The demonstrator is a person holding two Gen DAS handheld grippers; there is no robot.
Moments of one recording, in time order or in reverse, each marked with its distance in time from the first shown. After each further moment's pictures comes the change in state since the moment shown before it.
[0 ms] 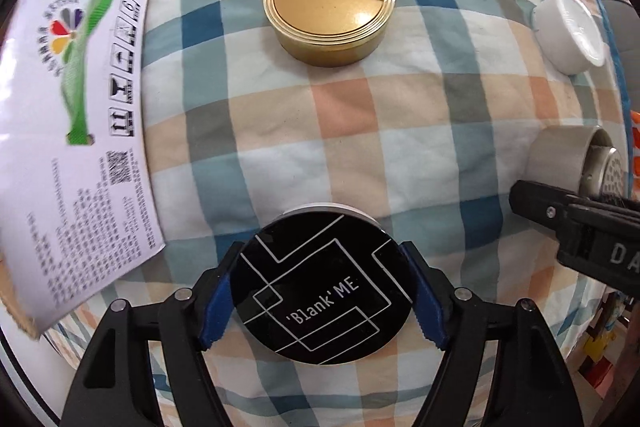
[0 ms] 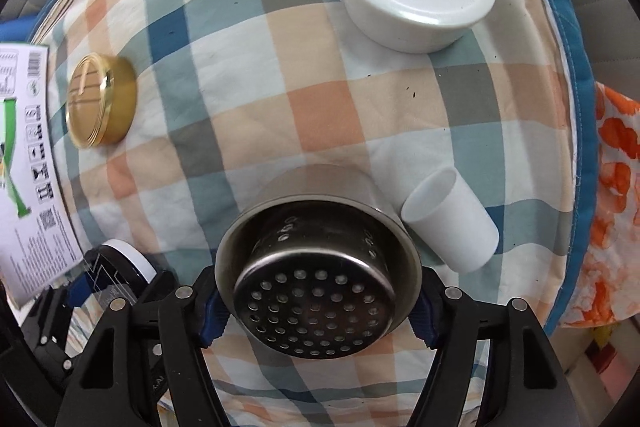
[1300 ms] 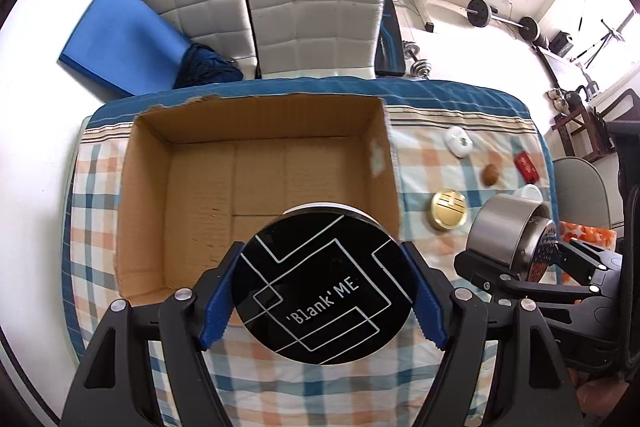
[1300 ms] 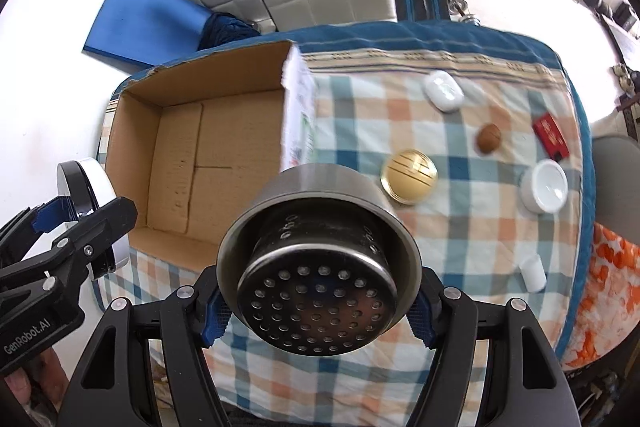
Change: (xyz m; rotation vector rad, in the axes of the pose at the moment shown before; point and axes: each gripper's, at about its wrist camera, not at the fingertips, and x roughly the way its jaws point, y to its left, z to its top) left arm -0.214 0.211 -0.021 -0.133 -0.371 -0.043; right arm -0.158 0.243 -0.026 -0.289 -0.310 0.142
